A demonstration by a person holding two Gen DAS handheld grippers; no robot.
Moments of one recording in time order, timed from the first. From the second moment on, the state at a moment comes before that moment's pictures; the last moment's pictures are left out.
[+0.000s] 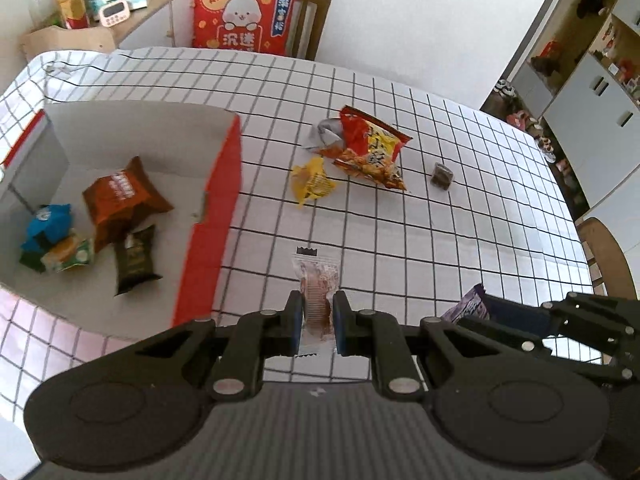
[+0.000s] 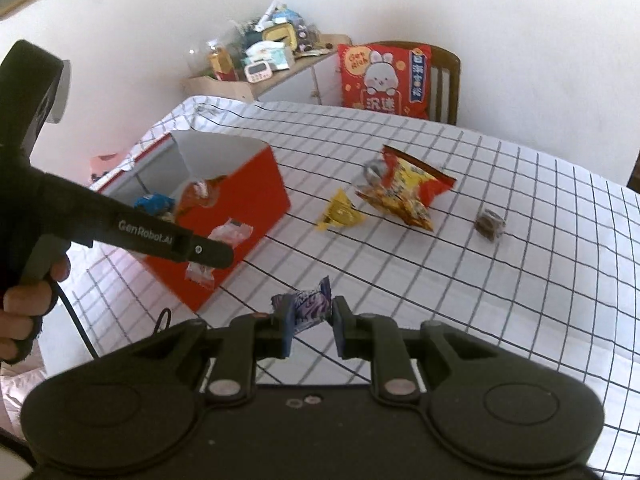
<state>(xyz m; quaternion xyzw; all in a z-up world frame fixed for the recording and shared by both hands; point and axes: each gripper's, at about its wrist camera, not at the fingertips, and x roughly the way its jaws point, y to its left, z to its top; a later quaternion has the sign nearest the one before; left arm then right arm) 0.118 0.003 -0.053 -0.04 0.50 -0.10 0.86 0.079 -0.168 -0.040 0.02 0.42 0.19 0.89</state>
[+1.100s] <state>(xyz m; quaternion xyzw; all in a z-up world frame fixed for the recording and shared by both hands) 0.139 0.187 -0.025 -0.07 0.47 0.00 0.88 0.146 -0.002 -0.022 -0.03 0.40 0.24 0.88</state>
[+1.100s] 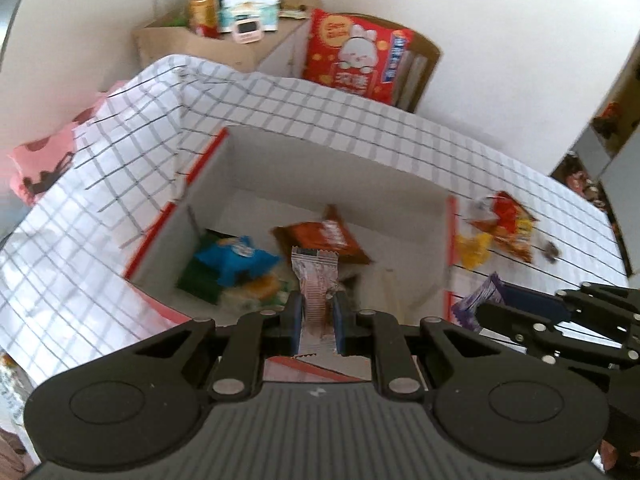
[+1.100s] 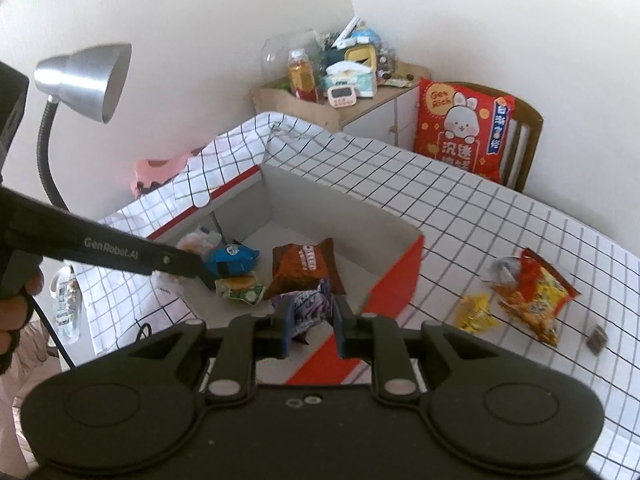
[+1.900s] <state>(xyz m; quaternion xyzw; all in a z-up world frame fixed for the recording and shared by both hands) 0.210 0.239 -0.108 -0.06 0.54 0.02 0.84 0.199 0.055 -0.084 -0.05 0.47 0.22 0.85</state>
